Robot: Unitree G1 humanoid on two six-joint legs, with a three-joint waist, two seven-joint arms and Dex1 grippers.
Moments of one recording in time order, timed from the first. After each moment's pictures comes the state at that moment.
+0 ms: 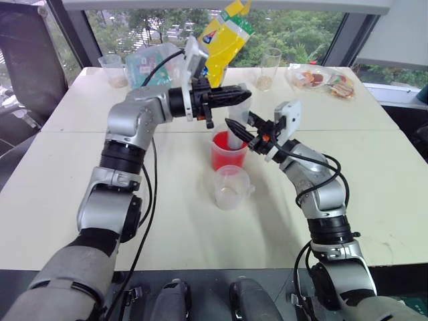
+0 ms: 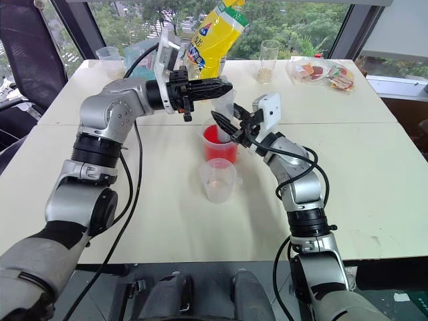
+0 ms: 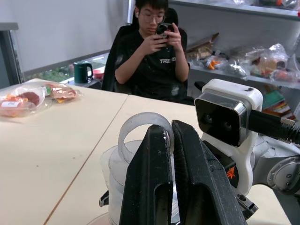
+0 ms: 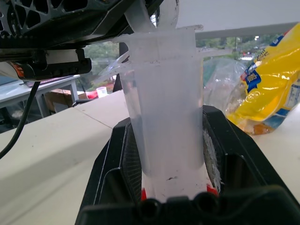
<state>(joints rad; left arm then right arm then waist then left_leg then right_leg) -1.20 0.31 -0.03 0.52 -0.47 0.52 -1.14 -0.63 -0.26 0.00 0.03 0.31 0.26 0.63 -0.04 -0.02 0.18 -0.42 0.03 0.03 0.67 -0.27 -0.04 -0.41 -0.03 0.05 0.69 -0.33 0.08</state>
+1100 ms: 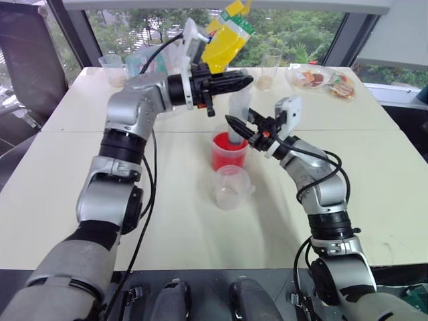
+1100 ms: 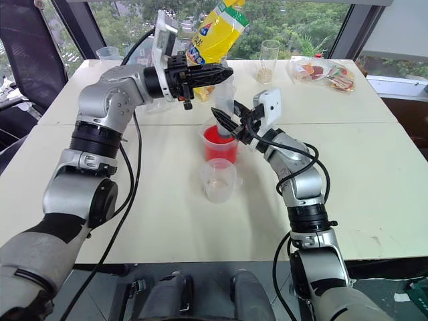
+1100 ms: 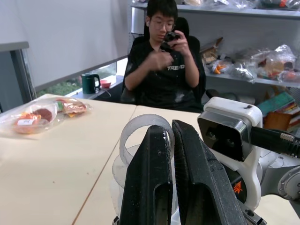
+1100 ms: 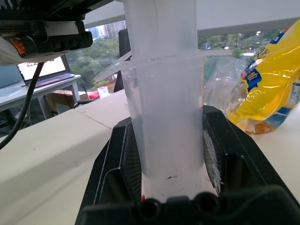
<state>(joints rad) -1.28 0.32 -0.02 0.61 -0.46 0.45 -1.15 -0.67 -0.26 -0.01 0.05 0.33 0.29 0.64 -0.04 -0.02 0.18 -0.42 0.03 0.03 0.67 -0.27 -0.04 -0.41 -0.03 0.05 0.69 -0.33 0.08</state>
